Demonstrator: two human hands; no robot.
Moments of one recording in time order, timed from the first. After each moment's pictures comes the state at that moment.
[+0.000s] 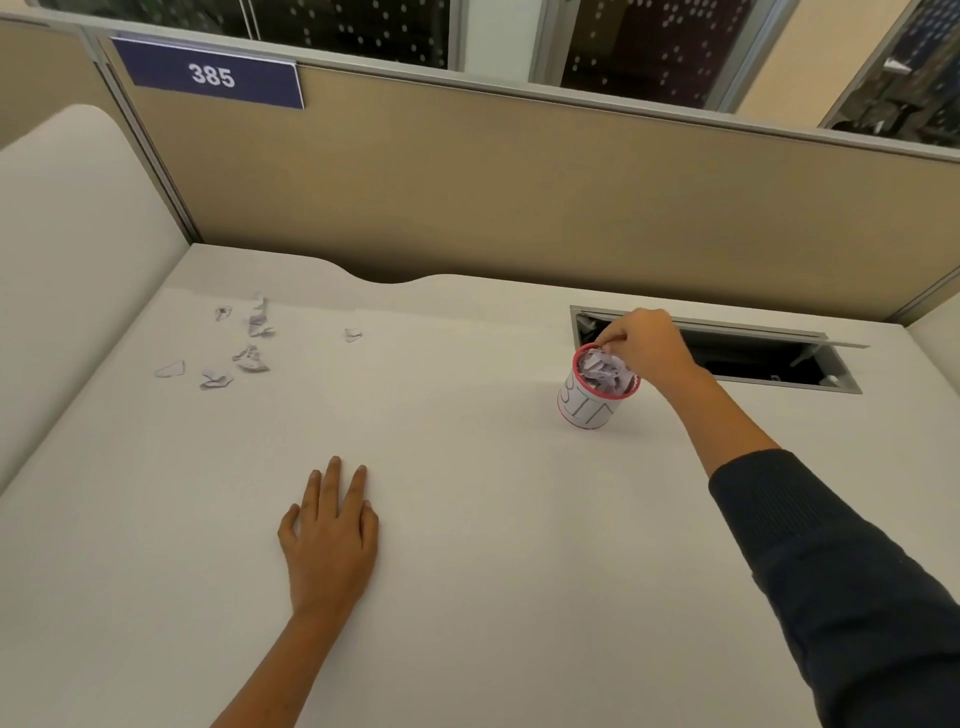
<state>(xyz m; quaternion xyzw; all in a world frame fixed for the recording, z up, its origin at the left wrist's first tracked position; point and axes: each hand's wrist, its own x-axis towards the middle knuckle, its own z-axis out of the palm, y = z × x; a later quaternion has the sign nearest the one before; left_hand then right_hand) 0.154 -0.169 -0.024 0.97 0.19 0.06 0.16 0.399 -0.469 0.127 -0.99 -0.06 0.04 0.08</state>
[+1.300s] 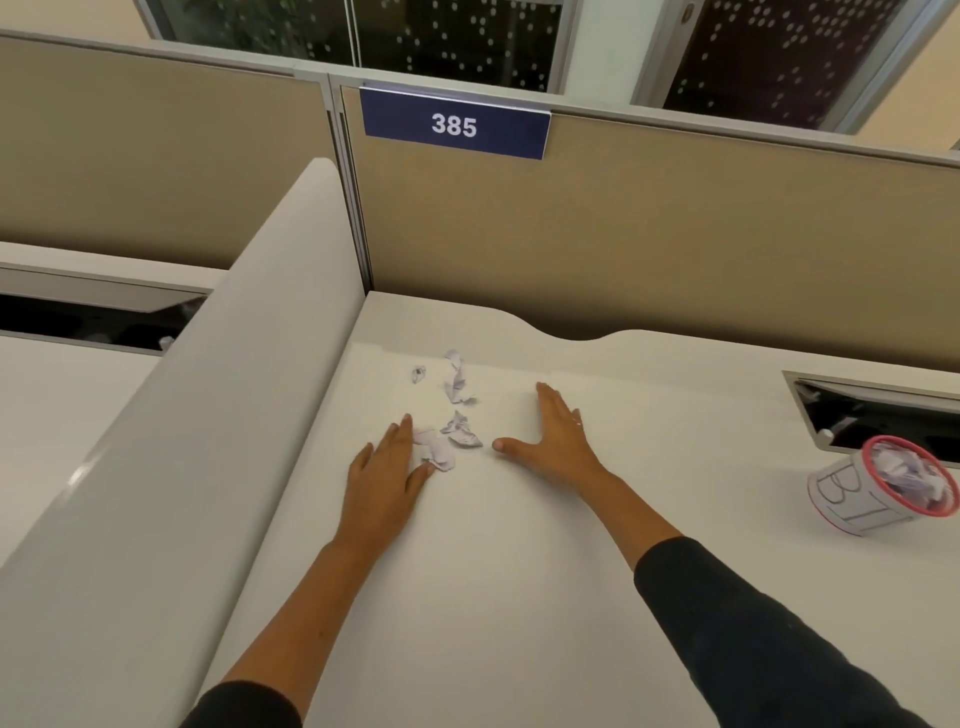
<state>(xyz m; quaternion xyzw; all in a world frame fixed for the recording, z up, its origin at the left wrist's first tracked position) 0.282 0.118 -0.033 0.96 0.07 0.06 0.27 0.389 -0.099 -0.010 -0.94 -0.10 0.16 0.29</state>
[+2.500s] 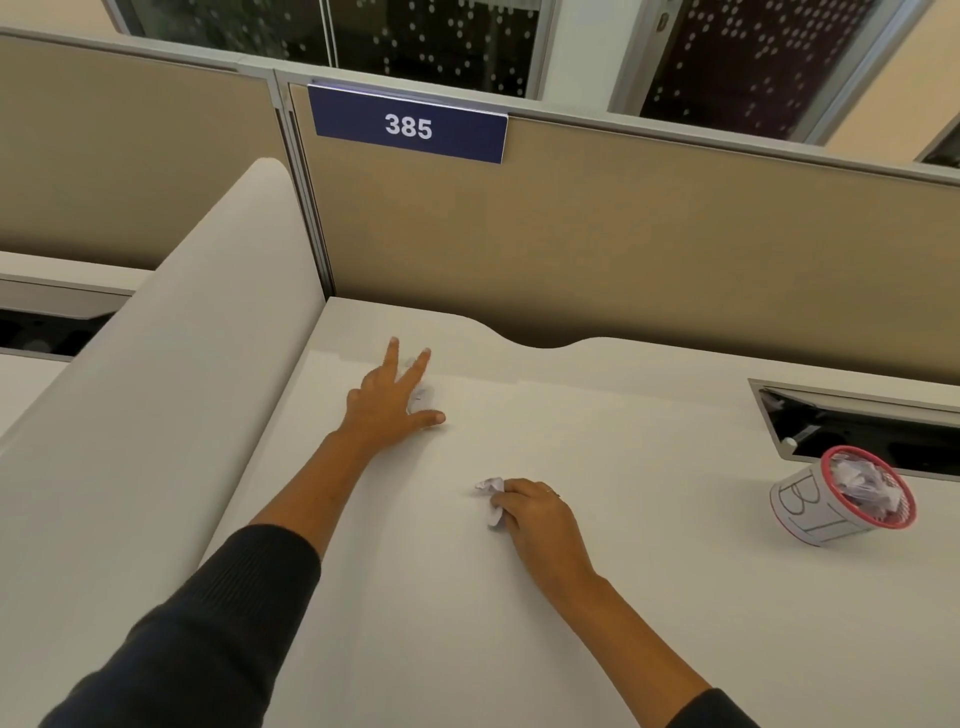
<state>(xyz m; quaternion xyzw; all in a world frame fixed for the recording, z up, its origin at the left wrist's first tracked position) 0.408 0.108 -0.009 0.98 0.03 -0.07 0.16 0.311 -0.134 -0.008 -0.94 -0.21 0.04 0.28</state>
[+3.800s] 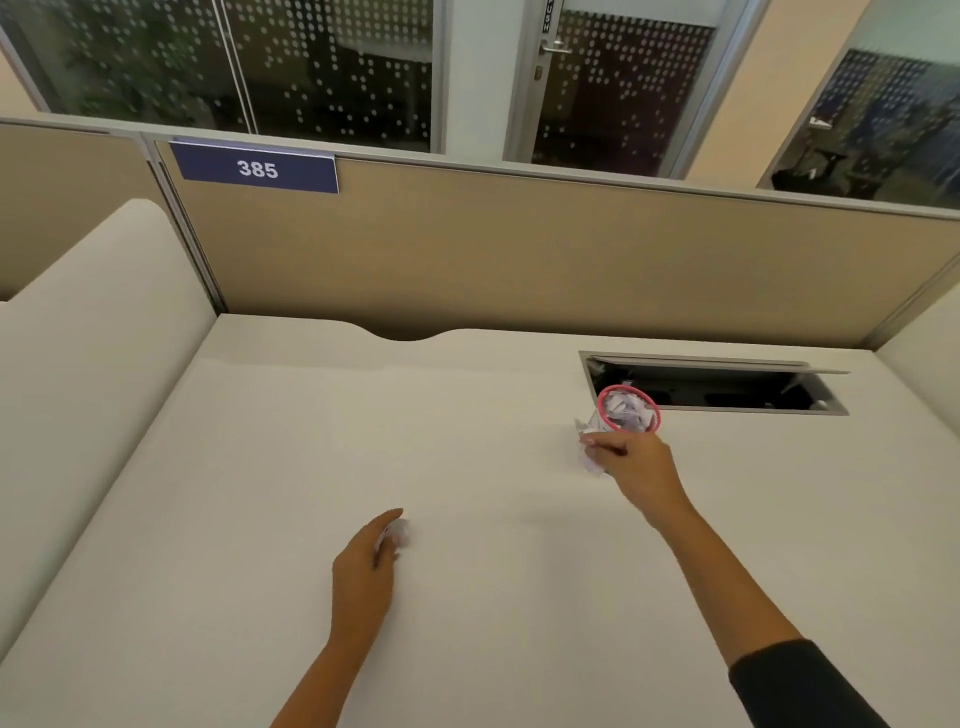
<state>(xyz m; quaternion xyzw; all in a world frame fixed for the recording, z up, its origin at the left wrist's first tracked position) 0.172 -0.120 -0.014 0.80 0.16 0.09 0.58 0.272 -0.404 0.116 -0.91 0.06 0.00 0.42</state>
